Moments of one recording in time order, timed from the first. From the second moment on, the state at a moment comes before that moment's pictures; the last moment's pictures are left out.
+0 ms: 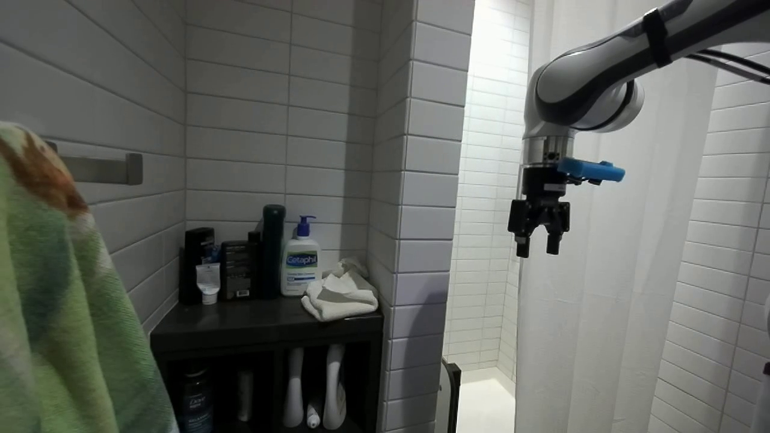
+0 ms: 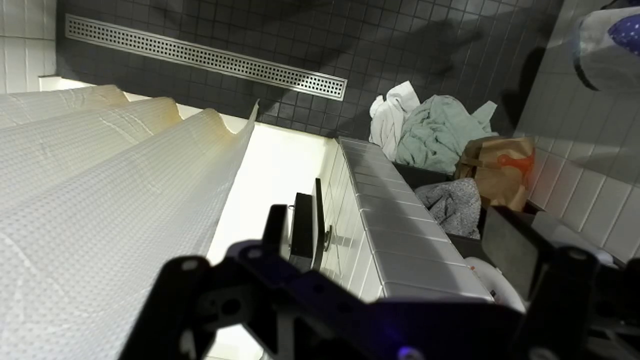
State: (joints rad) arm 0.02 -0.63 -0.02 -2.55 -0.02 1.88 -0.01
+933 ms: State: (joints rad) arm 0.02 -0.63 -0.02 -2.56 -0.03 1.88 -0.01
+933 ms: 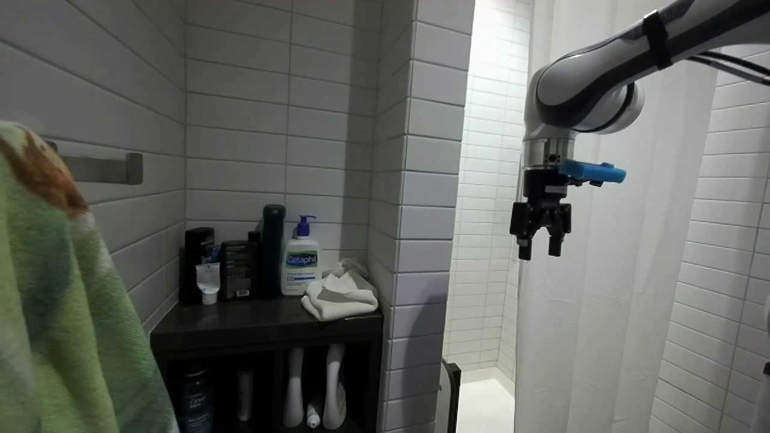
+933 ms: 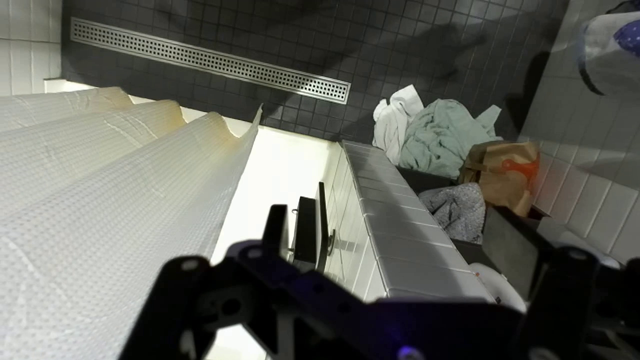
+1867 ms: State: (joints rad) arm 0.12 -0.58 -0.09 -2.80 0.07 2.18 -0.31
